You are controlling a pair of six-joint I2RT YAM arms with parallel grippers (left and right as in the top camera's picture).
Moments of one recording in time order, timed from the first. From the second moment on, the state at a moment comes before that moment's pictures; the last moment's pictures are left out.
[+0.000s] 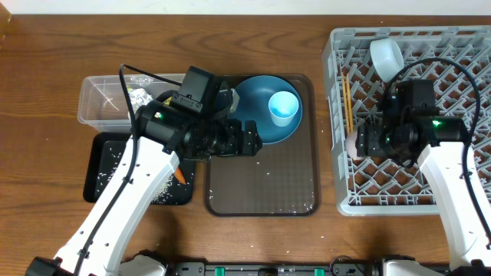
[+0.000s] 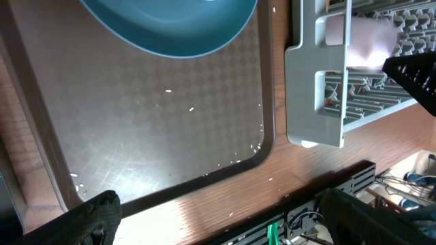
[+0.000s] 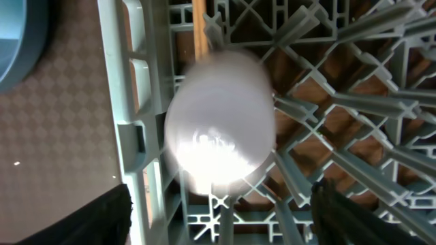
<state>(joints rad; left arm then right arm) -0.43 1.42 1.36 -1.13 0.41 -0.44 0.01 1.39 1.11 -1.00 -0.05 0.08</state>
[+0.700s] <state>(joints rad) -0.43 1.42 1.36 -1.13 0.41 -0.44 0.01 1.36 1.12 -1.02 -0.05 0.09</state>
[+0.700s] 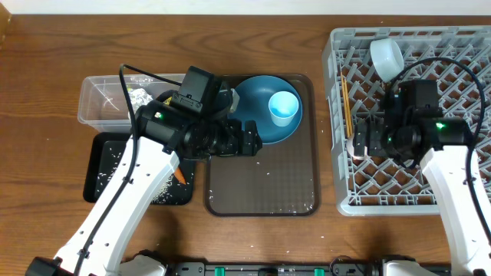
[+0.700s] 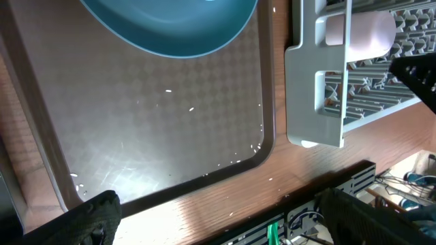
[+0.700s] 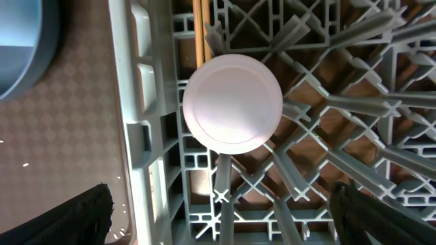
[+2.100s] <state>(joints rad) -0.44 1.64 1.36 -0.57 0.25 -0.68 0.01 1.36 1.13 -1.01 -0.05 0.09</state>
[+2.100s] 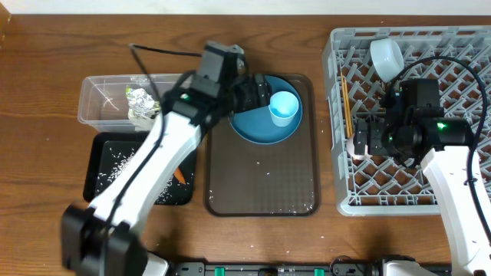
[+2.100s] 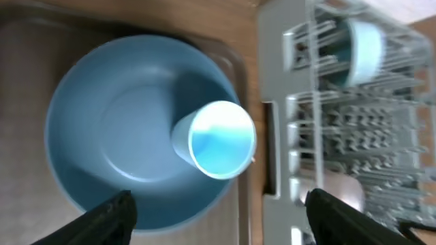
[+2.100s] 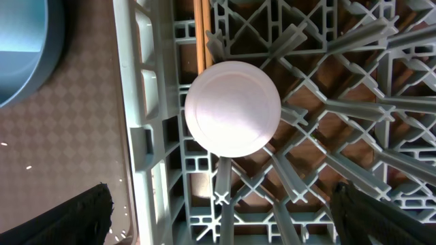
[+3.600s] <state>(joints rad) -0.39 1.39 1.36 -0.60 1.03 -0.66 0.01 1.36 1.13 -1.01 -0.05 0.09</state>
